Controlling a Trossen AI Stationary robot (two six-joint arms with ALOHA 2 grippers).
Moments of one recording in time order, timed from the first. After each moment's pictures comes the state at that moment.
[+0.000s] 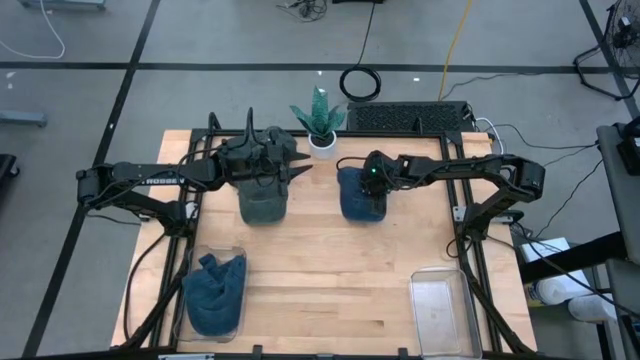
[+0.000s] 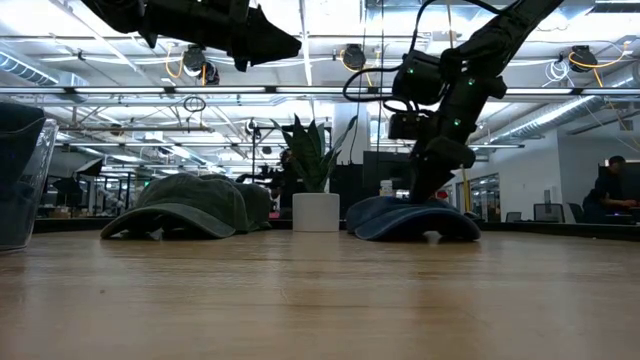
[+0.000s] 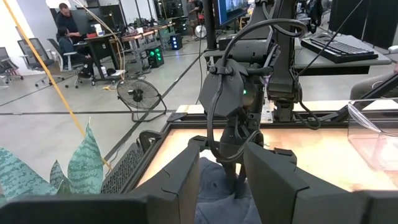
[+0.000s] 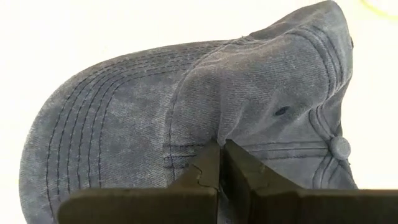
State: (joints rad) left arm 0.28 1.24 0.79 0.37 0.08 0.15; right arm -0.38 1.54 0.84 -0.33 -0.06 -0.27
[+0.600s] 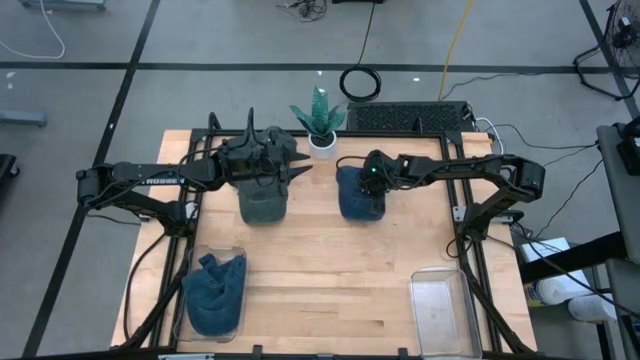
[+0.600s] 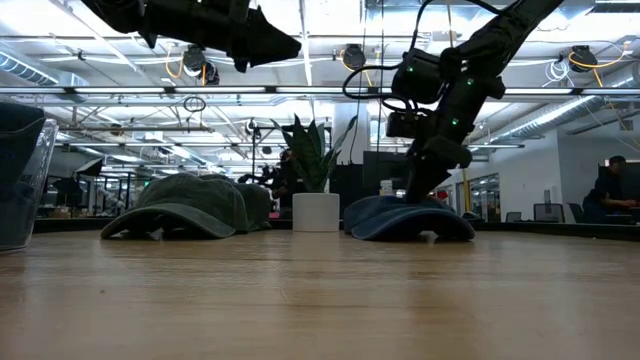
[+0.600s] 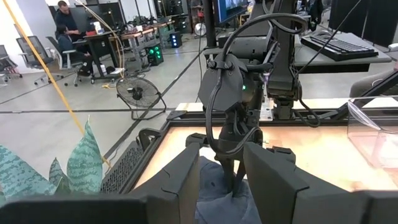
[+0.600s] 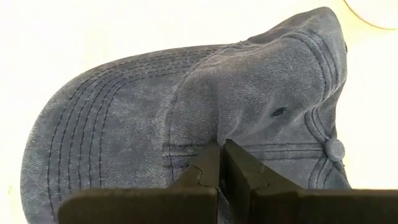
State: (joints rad) left arm 0.28 1.24 0.79 0.36 0.08 0.15; right arm -0.38 1.54 0.84 -0.30 -0.05 -0.28
